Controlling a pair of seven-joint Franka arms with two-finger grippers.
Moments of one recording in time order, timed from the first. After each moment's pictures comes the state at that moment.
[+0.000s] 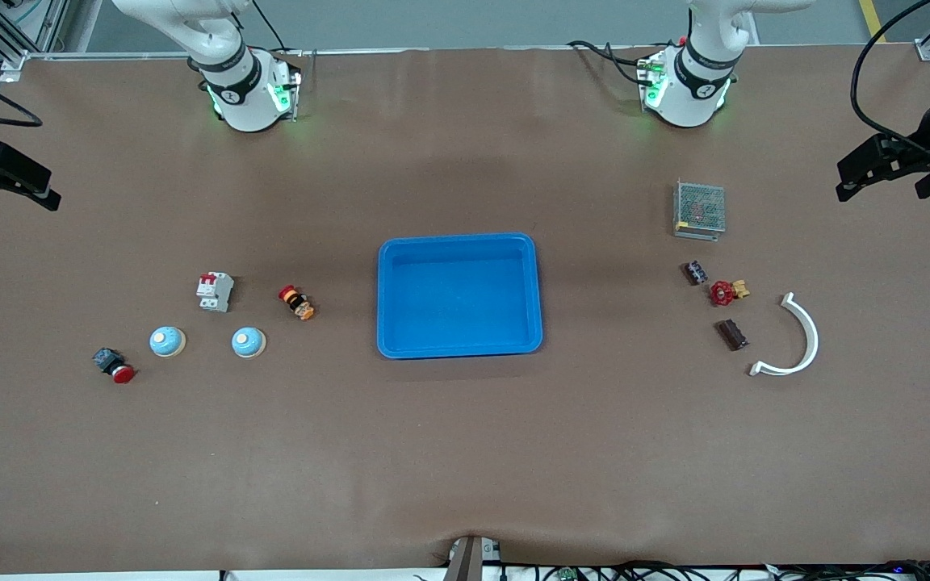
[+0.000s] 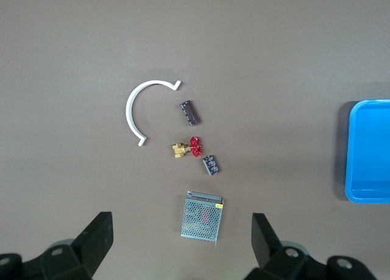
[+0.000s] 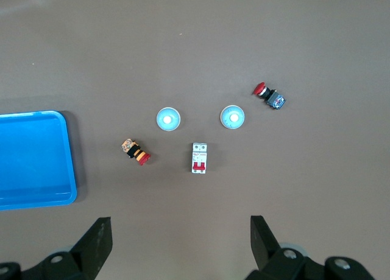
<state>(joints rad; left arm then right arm) -0.07 -0.05 0.00 -1.56 0.04 1.52 -0.07 0.02 0.03 -0.03 -1.40 0.02 1.43 0.03</state>
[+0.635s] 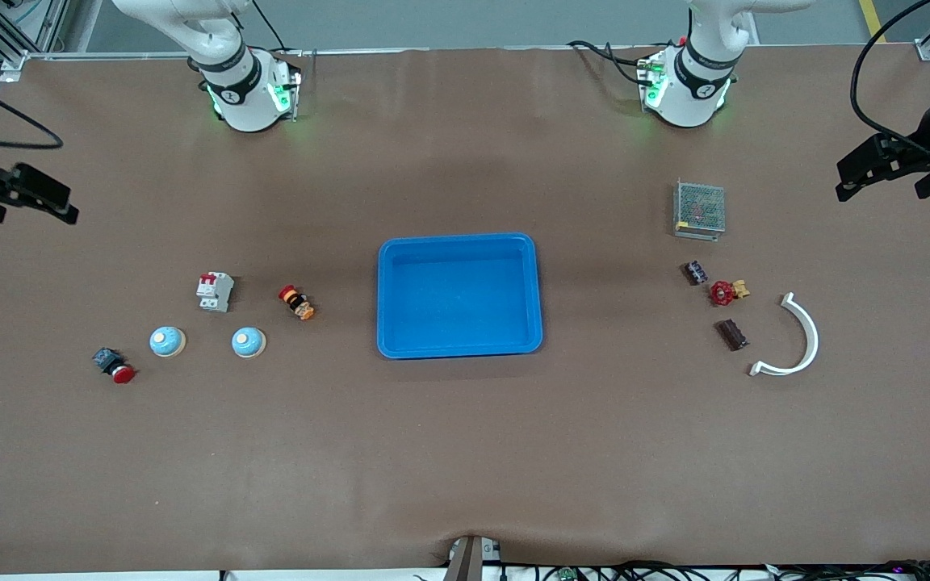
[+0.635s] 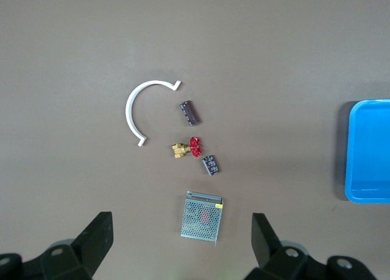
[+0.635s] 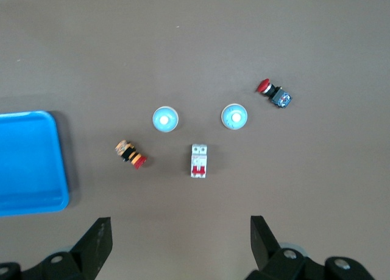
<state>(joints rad) -0.07 -0.05 -0.01 -1.55 0.04 1.52 -0.07 0.01 0.03 -0.03 -1.56 0.02 1.57 0.03</state>
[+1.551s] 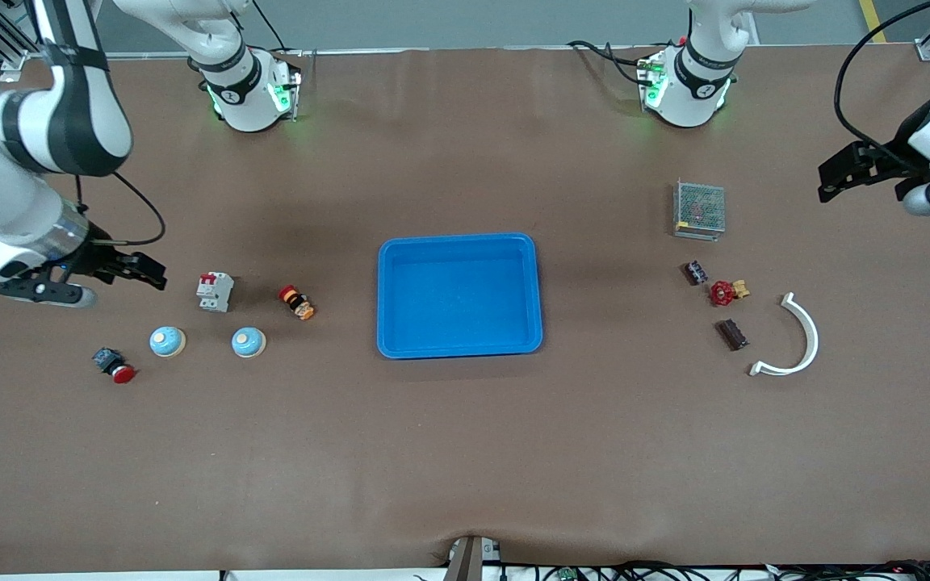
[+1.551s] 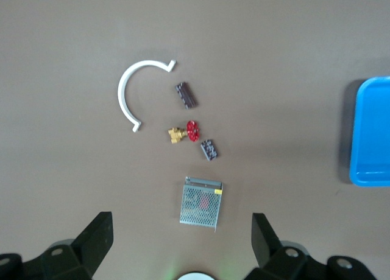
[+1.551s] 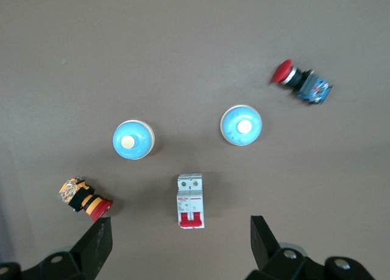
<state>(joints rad) -0.08 -0.03 -0.01 -1.60 0.04 1.49 -0.07 -0.01 0.03 -0.03 -2.15 0.02 2.21 0.11</state>
